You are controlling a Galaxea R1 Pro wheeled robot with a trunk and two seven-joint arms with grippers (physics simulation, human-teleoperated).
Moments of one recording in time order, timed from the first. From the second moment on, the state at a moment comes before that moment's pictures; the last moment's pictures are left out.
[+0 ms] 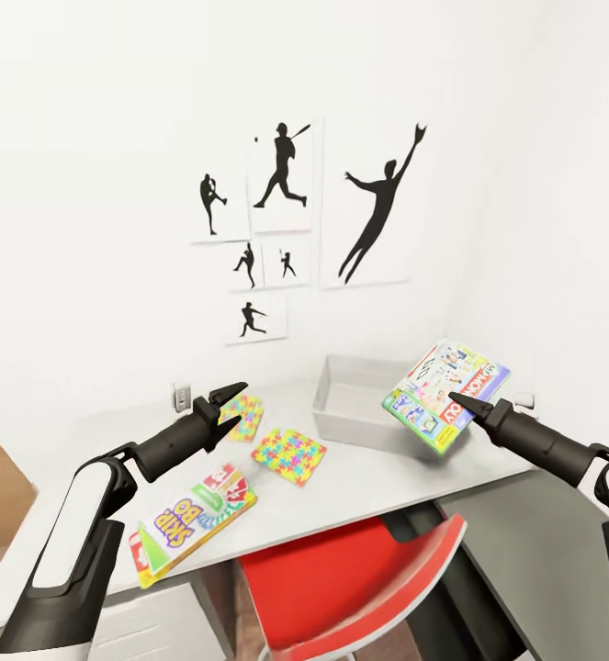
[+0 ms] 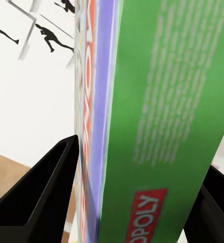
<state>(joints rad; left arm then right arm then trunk) -0.44 0.01 0.06 -1.61 1.48 0.82 0.21 -0.44 -0.24 -0.36 -1.62 -1.08 1.04 0.24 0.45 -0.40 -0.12</state>
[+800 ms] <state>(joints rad) -0.44 0.01 0.06 -1.61 1.48 0.81 0.22 -0.44 -0.24 -0.36 -1.62 -1.08 1.04 0.24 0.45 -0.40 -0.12</state>
